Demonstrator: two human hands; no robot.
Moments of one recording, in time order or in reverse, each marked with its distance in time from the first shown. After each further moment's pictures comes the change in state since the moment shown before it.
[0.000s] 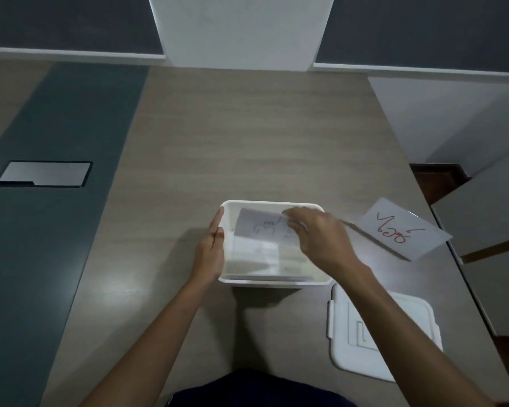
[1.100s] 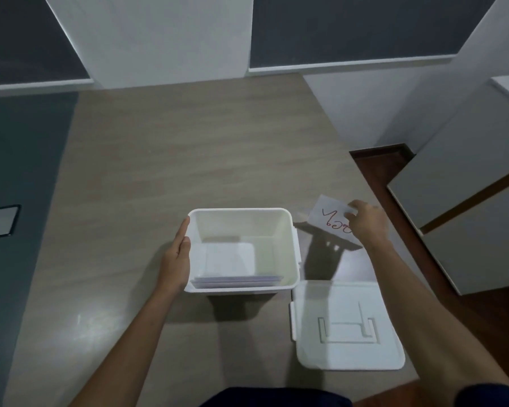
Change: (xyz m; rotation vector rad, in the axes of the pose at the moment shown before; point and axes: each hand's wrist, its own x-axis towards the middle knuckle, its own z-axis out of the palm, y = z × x) left_hand 0.038 0.002 0.047 -0.003 -0.041 0.086; right_hand -0.042 0.245 -0.032 -0.211 -0.011 0.834
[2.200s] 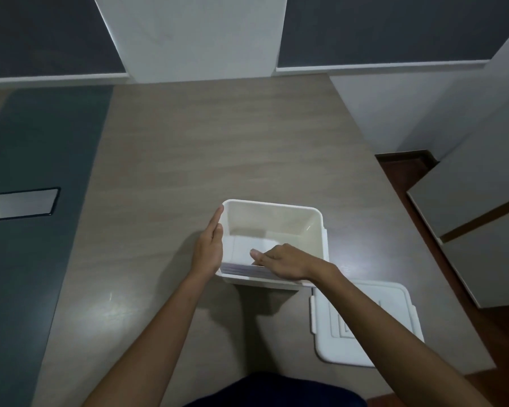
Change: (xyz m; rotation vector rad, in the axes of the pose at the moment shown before) left_hand -0.010 0.016 0.000 -0.006 -0.033 0.052; right_hand -0.153 -0.167 0.012 0.156 -0.889 -0.518
